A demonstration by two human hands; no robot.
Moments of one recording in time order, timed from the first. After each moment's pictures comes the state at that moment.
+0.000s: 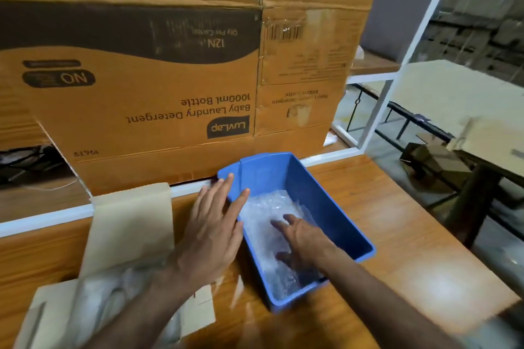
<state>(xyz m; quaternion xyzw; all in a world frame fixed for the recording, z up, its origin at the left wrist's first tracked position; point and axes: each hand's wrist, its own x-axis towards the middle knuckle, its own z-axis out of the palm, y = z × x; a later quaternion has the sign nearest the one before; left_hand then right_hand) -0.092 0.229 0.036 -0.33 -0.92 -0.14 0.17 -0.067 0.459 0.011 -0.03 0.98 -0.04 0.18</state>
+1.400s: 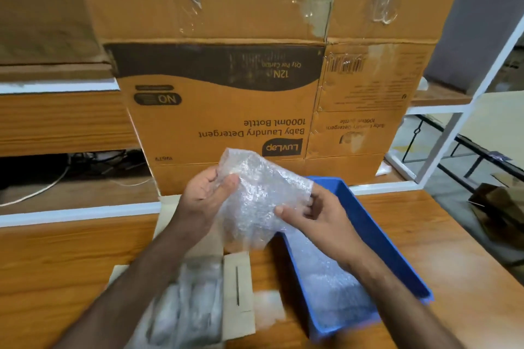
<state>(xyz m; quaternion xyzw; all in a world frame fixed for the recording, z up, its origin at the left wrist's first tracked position) -0.098 0.170 0.135 -0.13 -0.66 -0.74 0.01 -0.069 0.398 0.118 -0.08 0.74 -0.67 -0.03</state>
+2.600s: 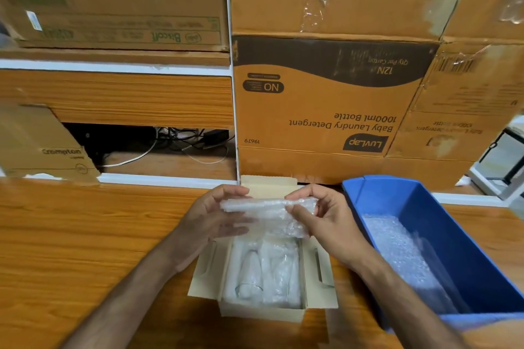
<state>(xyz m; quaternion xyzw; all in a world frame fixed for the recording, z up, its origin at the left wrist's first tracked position) -0.015 -0.004 0.115 -0.03 -0.65 -0.76 -0.08 -0.051 0.246 0.109 -0.18 0.74 -0.65 0.00</state>
